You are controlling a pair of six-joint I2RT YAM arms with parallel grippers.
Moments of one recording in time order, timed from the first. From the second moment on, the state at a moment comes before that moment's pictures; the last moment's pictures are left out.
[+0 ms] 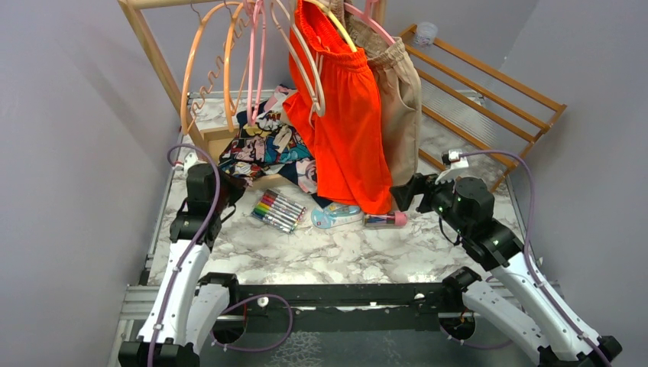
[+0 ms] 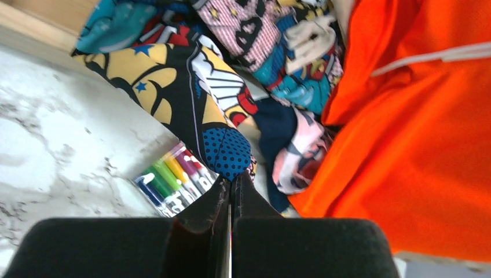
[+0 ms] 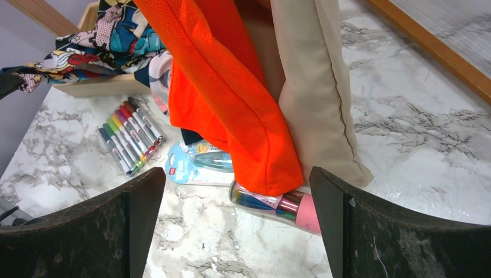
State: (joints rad) left arm -0.06 0.77 0.66 -0.39 -0.03 -0.81; right arm 0.52 0.62 0.68 -0.35 0.05 0.37
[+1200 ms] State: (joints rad) left arm -0.31 0.84 1.53 -0.34 0.46 -0.73; right arm 0.55 0.72 0.97 -0.42 -0.08 0.33
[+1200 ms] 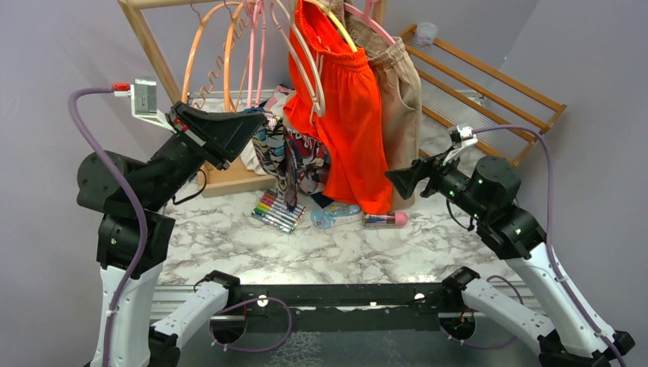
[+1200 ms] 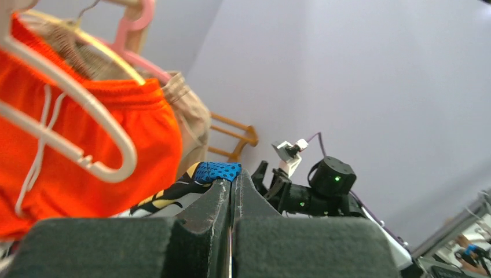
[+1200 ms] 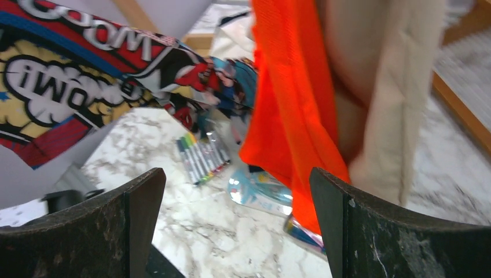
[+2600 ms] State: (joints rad) left arm -0.31 1.07 1.55 0.03 0.58 -0.84; right arm 1.15 1.16 1.10 0.06 0.08 0.18
